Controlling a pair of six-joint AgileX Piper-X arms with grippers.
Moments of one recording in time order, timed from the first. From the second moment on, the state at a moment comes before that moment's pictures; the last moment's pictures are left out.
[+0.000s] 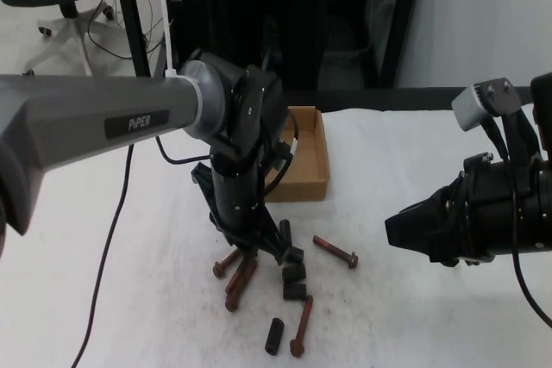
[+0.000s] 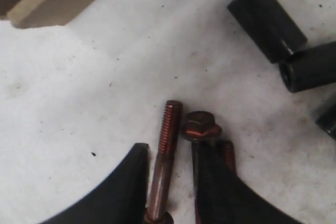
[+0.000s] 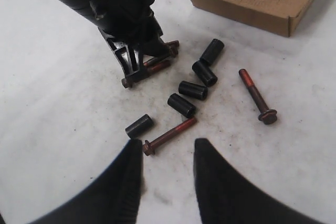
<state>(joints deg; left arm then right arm) -33.8 113.0 -79.7 52.8 -6.2 7.3 19.4 60.5 -40.6 30.9 -28.5 0.5</state>
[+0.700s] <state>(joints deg) -31.0 113.9 -76.8 51.6 -11.3 8.6 19.4 60.5 -40.6 30.9 -28.5 0.5</state>
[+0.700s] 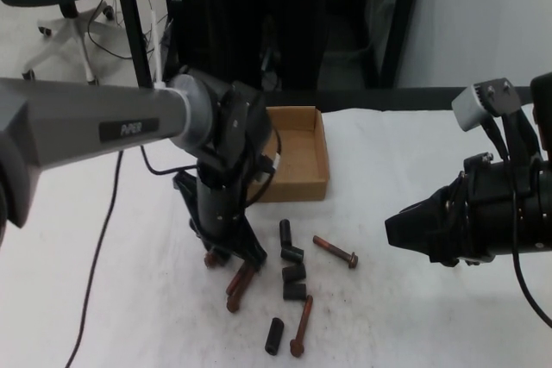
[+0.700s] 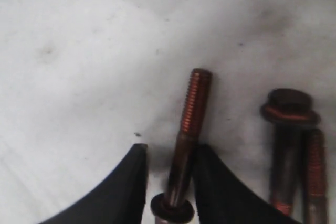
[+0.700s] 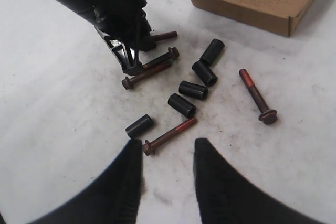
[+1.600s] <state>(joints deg) -26.1 113.4 -76.4 50.1 7.7 -27.9 19.4 60.5 -40.6 30.9 -28.5 0.5</state>
